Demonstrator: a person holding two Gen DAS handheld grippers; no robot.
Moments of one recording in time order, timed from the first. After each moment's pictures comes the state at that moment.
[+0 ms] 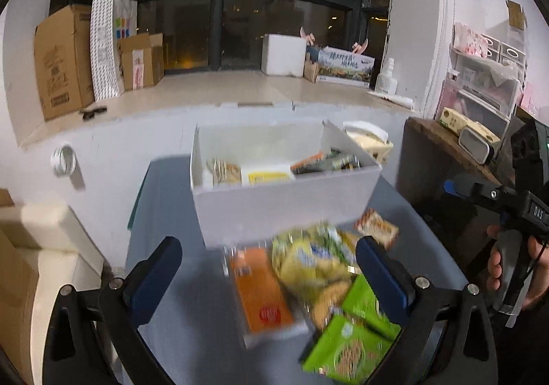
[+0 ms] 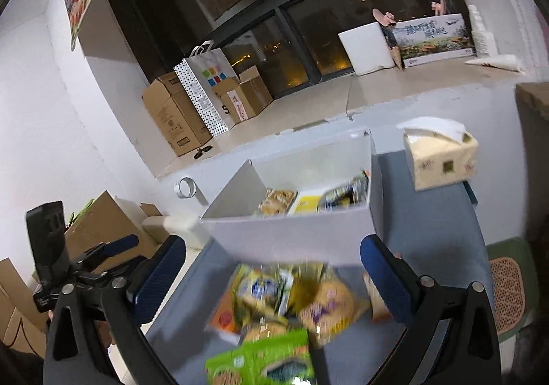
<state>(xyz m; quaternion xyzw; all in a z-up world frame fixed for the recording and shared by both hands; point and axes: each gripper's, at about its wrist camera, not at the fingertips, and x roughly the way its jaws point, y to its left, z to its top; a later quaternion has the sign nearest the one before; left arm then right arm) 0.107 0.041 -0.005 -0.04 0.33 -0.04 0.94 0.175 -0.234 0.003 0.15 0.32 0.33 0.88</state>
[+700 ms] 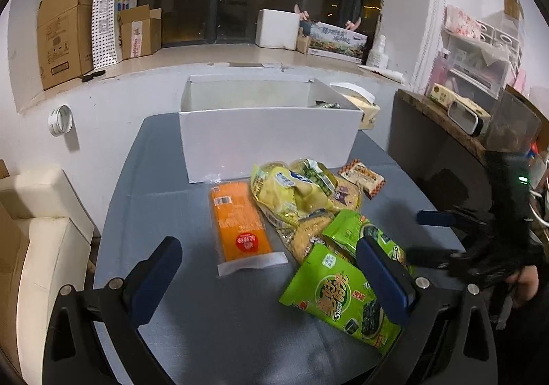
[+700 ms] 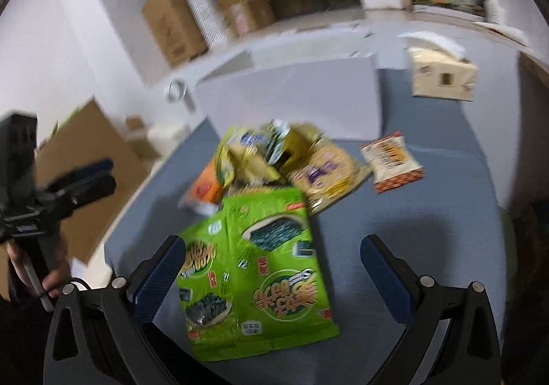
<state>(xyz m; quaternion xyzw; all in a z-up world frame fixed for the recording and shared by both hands) 0.057 0.019 -0.051 -0.04 0.36 -0.05 0.93 0.123 -0.206 -0.079 0.01 0.44 0.35 0.83</state>
